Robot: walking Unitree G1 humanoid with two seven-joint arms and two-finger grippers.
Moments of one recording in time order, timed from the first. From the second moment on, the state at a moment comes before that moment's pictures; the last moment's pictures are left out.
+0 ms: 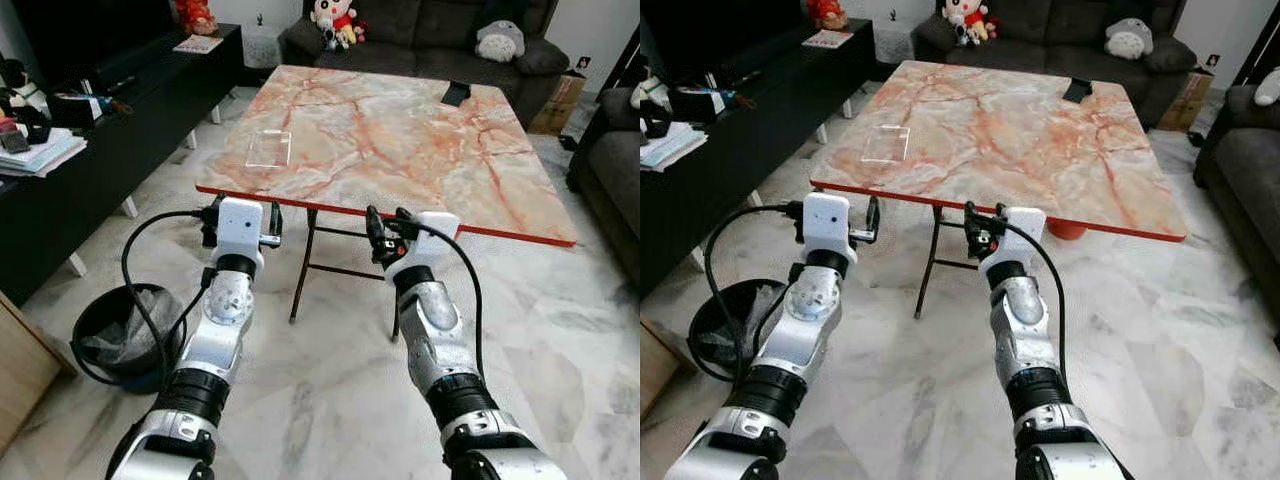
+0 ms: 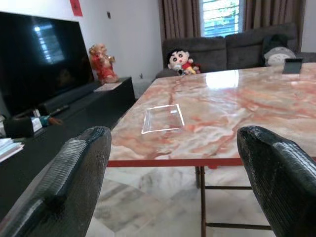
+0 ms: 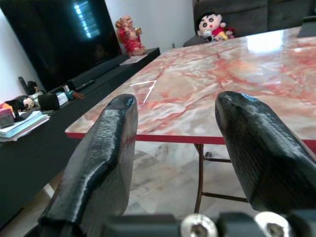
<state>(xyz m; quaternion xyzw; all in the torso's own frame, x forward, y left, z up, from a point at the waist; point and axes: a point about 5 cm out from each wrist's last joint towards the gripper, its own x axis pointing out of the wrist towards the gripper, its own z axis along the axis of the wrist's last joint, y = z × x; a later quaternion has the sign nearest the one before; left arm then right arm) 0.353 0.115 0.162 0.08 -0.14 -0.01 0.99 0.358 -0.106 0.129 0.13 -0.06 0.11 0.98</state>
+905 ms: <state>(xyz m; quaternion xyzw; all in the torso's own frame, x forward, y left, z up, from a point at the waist) 0.349 0.108 0.161 0.07 -0.14 -0.01 0.99 0.356 -0.107 0.132 0.13 -0.07 0.12 0.98</state>
